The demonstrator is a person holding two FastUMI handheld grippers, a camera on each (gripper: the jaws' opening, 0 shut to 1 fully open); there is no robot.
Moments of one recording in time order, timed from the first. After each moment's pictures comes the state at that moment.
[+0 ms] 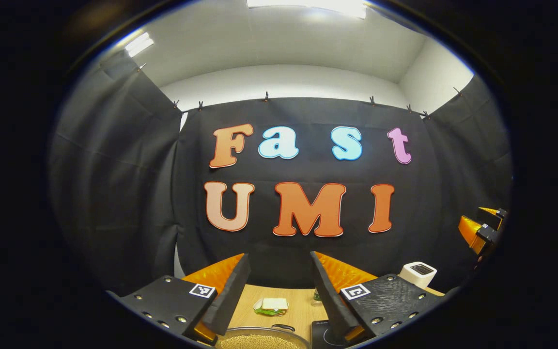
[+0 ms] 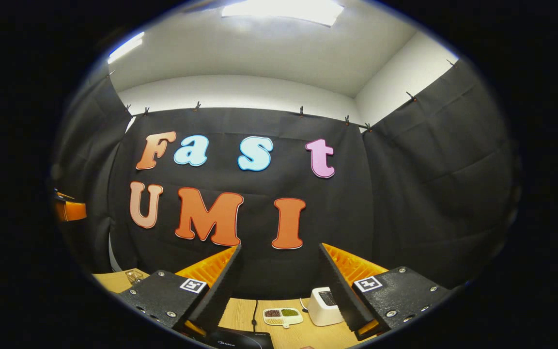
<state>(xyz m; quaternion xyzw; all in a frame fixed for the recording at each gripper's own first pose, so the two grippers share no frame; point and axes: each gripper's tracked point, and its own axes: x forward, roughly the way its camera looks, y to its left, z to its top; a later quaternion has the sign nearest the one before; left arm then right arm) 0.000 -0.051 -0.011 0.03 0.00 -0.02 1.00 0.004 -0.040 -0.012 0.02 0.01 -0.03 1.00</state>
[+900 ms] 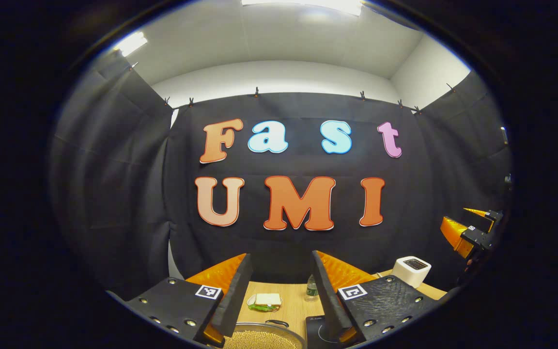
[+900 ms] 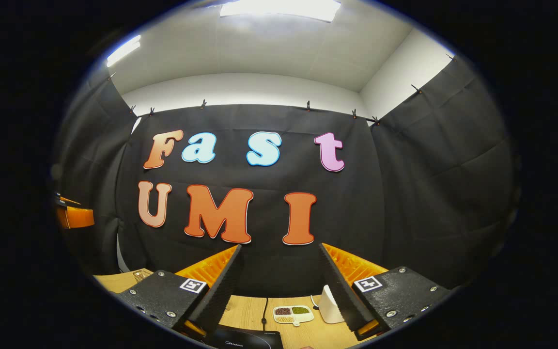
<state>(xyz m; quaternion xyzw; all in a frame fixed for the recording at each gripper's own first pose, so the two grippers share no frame) -0.009 -0.078 -0.035 0.03 0.04 -0.04 1.00 0.009 -0.020 -0.029 0.04 0.02 0.00 1.00</state>
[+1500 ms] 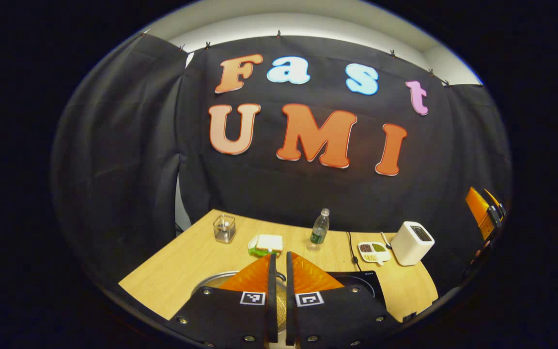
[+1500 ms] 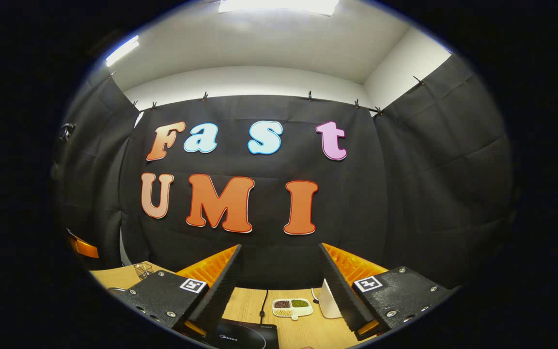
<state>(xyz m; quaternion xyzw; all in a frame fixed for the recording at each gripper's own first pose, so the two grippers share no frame) -0.035 -0.055 -0.170 -0.02 0.26 0.03 0.96 0.004 -0.038 -0.057 0.03 0.05 0.02 1.00</state>
